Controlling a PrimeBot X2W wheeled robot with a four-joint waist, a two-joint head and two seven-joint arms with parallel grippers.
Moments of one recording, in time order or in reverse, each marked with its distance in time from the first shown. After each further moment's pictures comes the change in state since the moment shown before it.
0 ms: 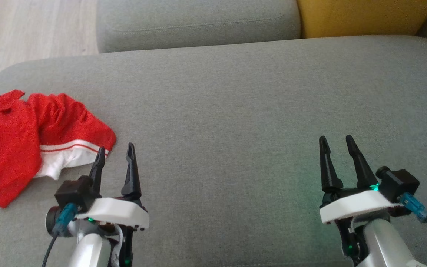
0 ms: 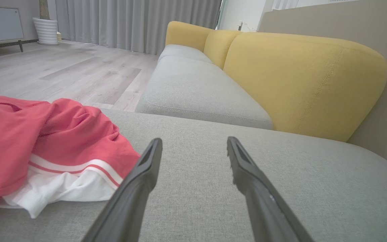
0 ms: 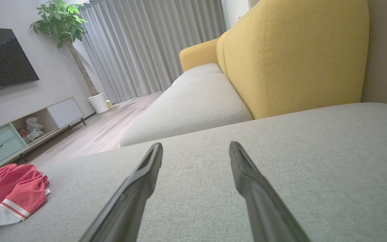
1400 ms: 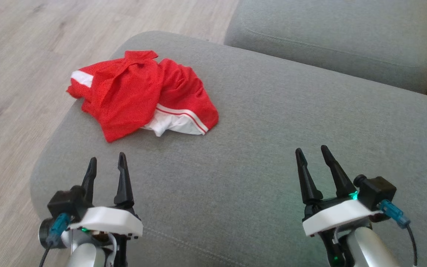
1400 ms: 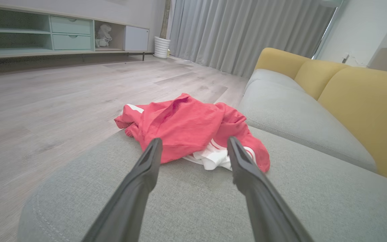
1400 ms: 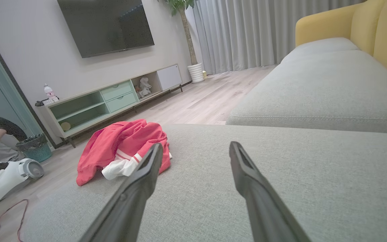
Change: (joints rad) left arm 0.049 0.000 0.036 -0.010 0.003 0.005 0.000; right arm 0.024 -0.001 0.111 -0.001 0.018 0.000 0.000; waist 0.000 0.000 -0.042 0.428
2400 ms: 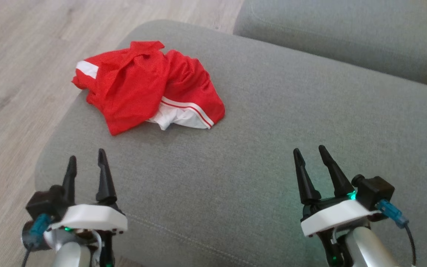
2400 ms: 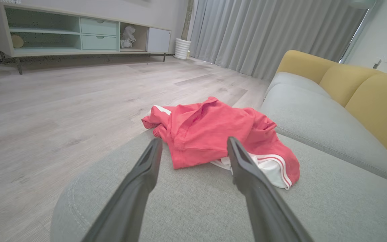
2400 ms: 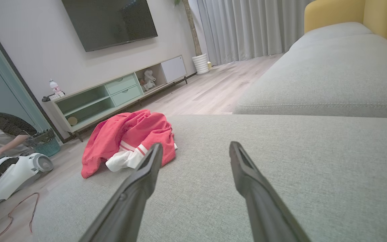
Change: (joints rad) left arm 0.003 0.000 0.075 -0.020 -0.012 0.005 0.000; right arm -0.001 0.000 0.013 -0.002 0.009 0.000 0.000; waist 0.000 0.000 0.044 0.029
